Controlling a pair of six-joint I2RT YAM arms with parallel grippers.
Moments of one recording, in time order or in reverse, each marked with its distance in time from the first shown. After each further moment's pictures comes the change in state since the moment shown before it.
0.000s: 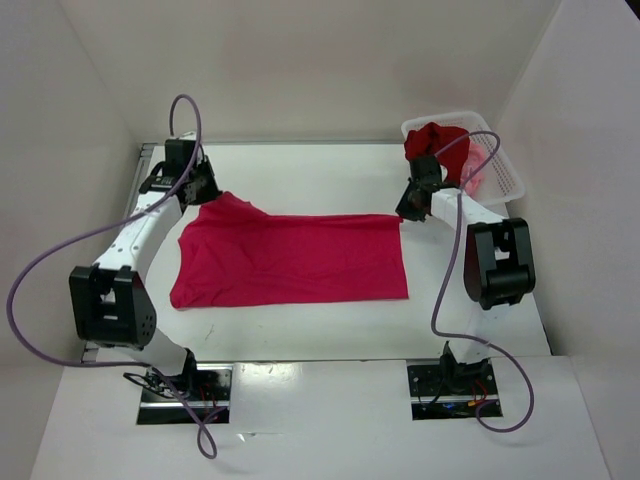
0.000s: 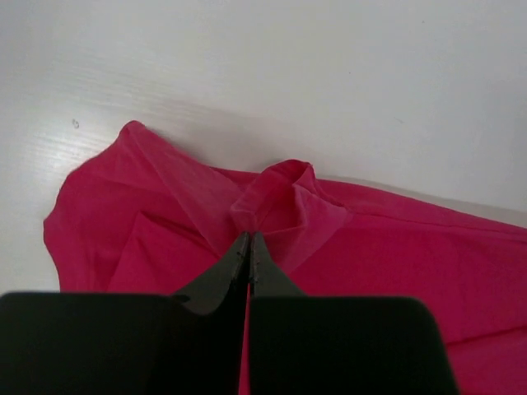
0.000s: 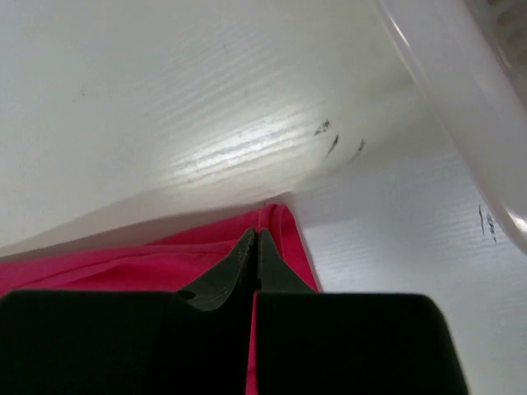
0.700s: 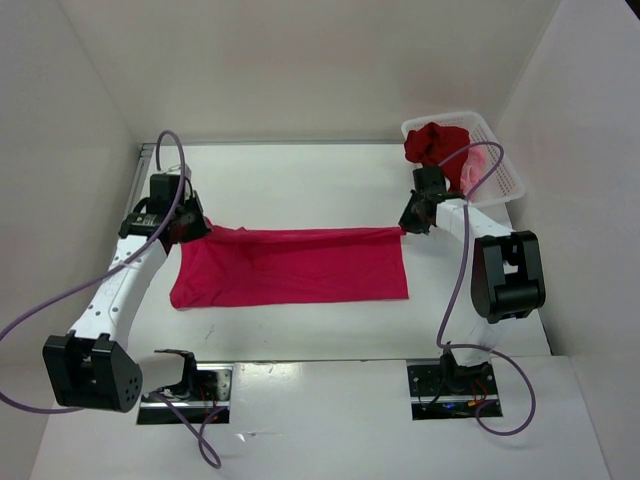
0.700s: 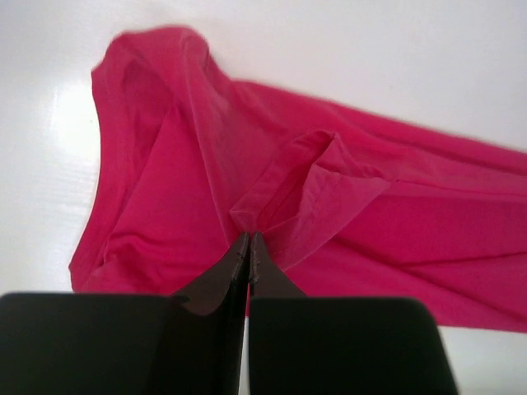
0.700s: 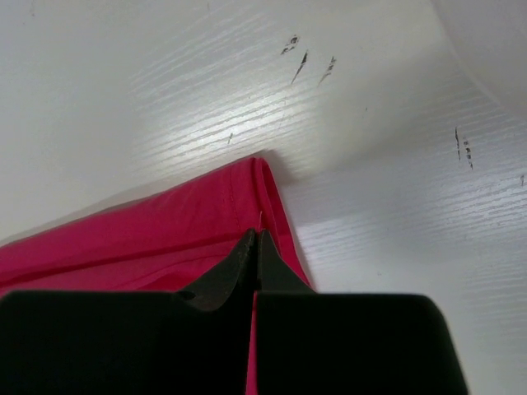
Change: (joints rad) left arm 0.000 -0.366 -0.255 -0.179 -0.019 -0.011; right arm 0.000 -0.130 -0.137 -0.045 -0.029 -0.011
